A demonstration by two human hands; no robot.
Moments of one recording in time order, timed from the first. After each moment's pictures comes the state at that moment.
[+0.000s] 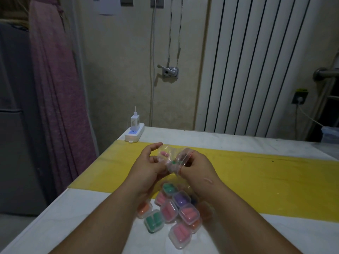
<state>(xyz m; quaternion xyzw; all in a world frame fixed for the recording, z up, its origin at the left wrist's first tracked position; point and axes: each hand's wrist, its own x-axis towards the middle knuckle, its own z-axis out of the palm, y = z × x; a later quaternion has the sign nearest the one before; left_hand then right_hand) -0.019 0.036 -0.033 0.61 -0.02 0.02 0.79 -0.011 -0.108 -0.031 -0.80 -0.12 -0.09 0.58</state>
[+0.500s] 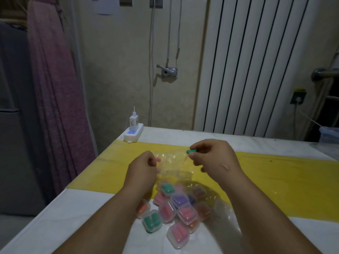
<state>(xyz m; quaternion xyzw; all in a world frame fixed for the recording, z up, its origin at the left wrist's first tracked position) 0.001 0.042 -0.053 0.84 0.04 0.16 0.51 -0.023 -0.141 0.008 -0.83 -0.04 -0.16 0.53</state>
